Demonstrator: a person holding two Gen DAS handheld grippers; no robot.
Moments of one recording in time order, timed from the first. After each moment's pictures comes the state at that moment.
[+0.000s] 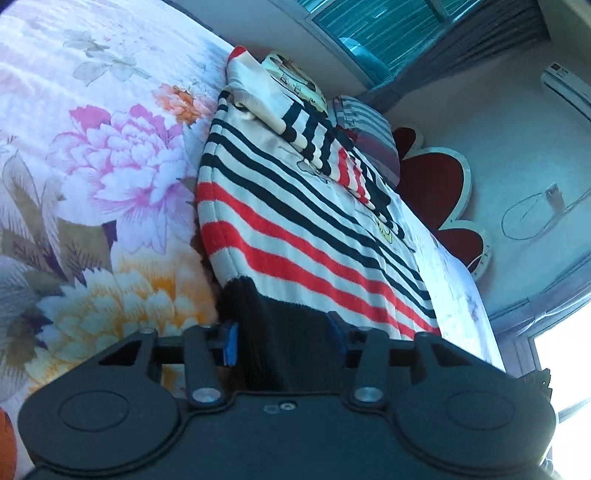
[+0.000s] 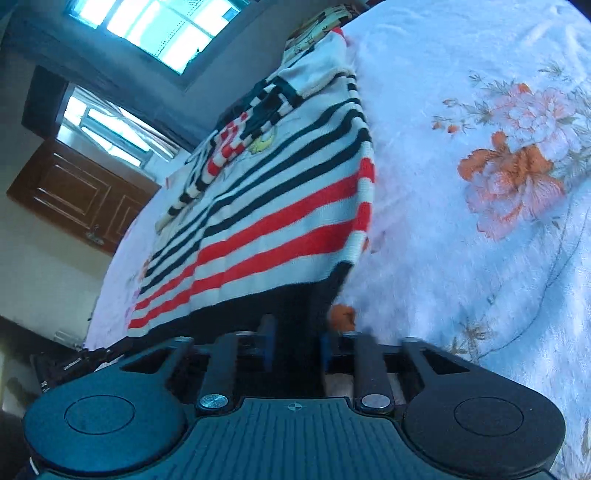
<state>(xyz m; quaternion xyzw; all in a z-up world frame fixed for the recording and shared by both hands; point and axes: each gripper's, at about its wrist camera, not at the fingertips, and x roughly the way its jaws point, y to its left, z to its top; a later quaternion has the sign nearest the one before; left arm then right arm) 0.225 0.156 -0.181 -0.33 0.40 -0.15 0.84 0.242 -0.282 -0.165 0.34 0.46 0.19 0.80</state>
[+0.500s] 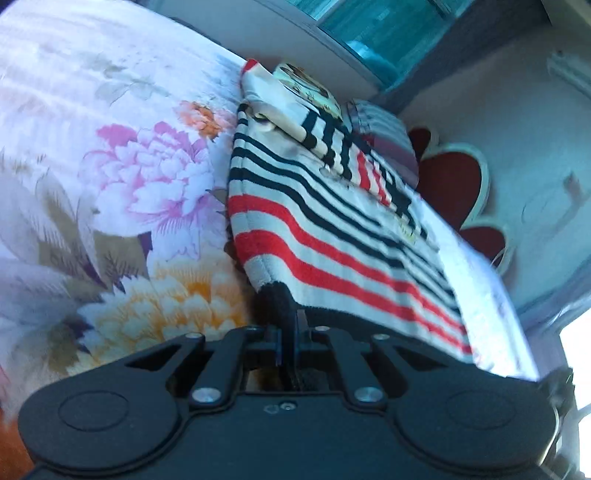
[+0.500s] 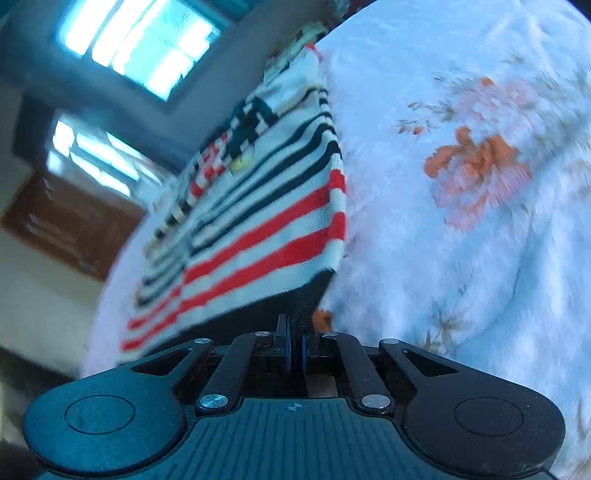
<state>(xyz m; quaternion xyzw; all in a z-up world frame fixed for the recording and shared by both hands) 0.217 0.160 -0.179 -0.29 0.40 -0.12 0.86 0.224 -0.296 -0.170 0.38 0.43 0.16 0.81</state>
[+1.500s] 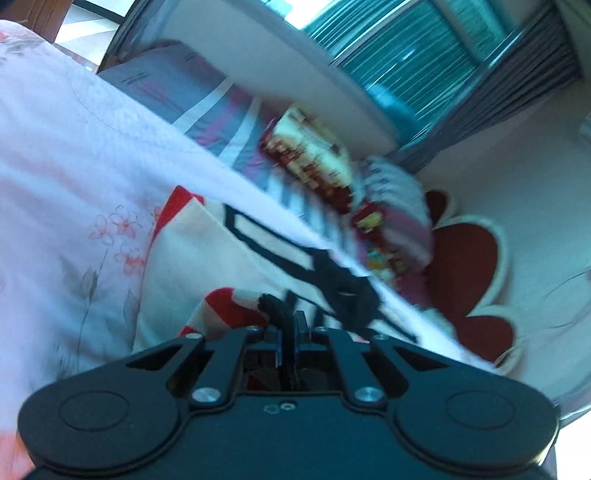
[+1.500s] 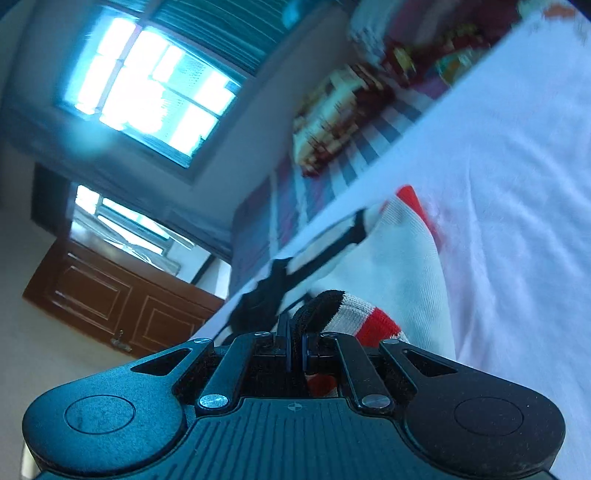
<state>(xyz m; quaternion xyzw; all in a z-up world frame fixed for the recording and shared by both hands) 0.516 0.155 -0.134 -0.32 0.37 -0.08 0.87 0.557 -0.316 -0.133 0.44 0.36 0.18 0.80</state>
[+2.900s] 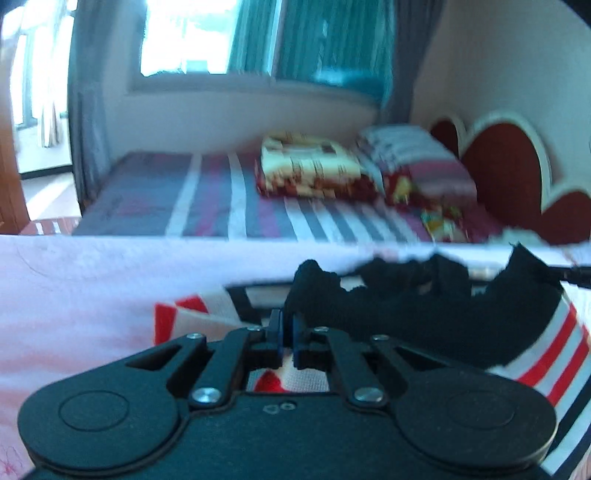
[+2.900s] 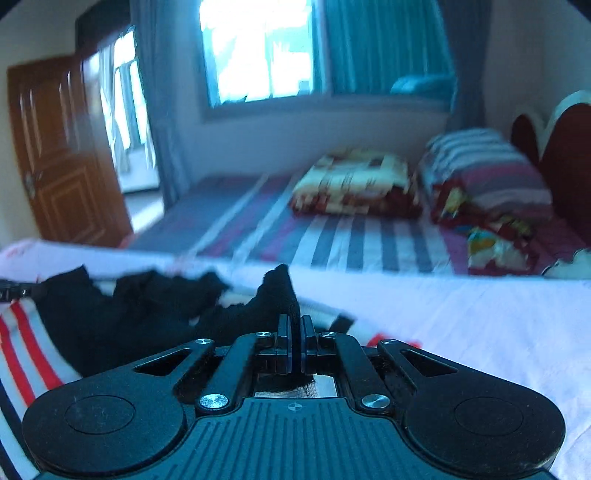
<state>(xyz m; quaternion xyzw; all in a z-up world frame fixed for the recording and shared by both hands) 0.549 0.113 -0.130 -0.04 0.29 -0.06 0.95 0.586 -0.223 -0.146 0.04 0.28 0.16 0.95</state>
